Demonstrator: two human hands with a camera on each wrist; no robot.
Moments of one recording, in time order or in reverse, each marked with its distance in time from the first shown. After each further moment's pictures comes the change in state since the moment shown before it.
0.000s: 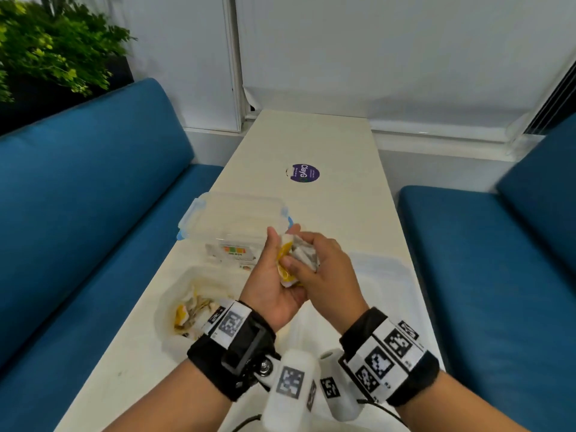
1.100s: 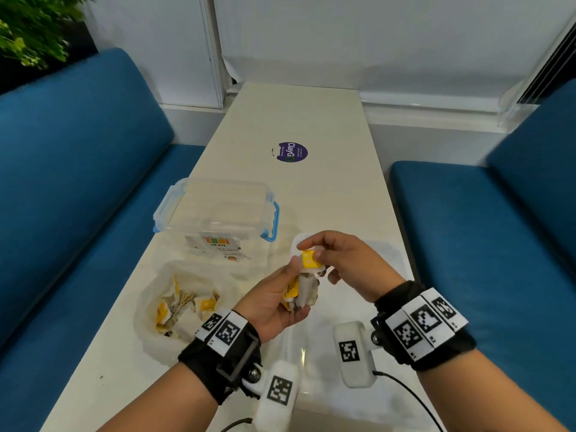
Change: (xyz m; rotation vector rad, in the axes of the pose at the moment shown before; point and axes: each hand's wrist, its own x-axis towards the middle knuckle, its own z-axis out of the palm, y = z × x) left_hand 0.022 -0.028 -0.036 0.371 0.061 -0.232; right_hand 0.025 0.036 -0.047 0.268 -0.361 0.336
